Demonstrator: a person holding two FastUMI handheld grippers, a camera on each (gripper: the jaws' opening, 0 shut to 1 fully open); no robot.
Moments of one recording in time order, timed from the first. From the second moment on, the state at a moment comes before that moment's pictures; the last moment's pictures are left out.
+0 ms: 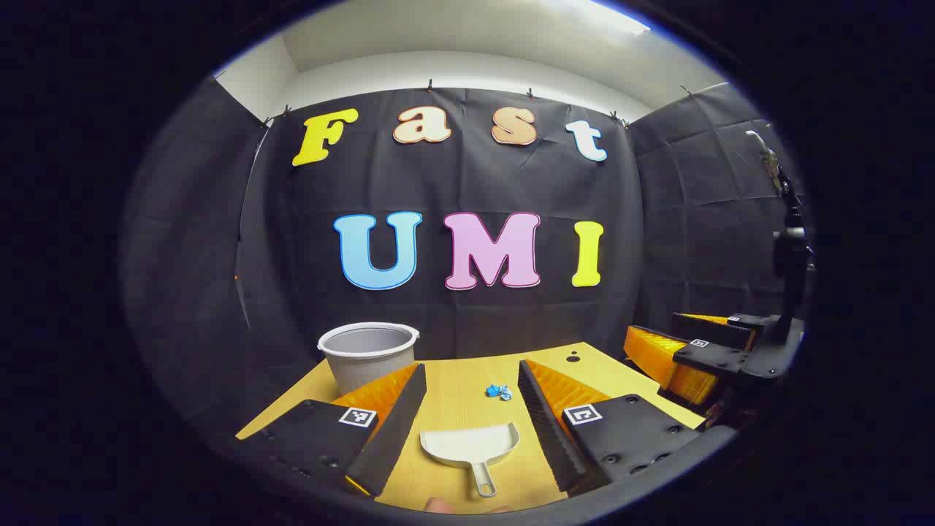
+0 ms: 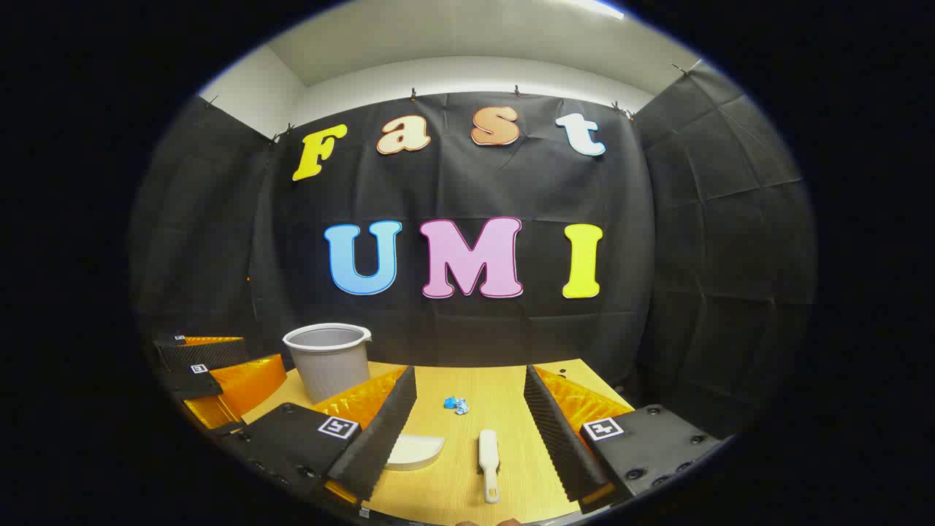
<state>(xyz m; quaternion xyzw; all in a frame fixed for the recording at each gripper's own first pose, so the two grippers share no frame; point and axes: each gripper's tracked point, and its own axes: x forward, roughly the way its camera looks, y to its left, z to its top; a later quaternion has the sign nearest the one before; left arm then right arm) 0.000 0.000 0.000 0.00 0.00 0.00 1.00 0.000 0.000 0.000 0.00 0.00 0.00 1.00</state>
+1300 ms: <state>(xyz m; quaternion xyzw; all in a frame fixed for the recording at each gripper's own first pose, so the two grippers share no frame) 0.009 0.024 -0.013 -0.02 0.02 0.02 1.00 0.014 0.017 0.006 -0.02 -0.01 0.01 1.00</state>
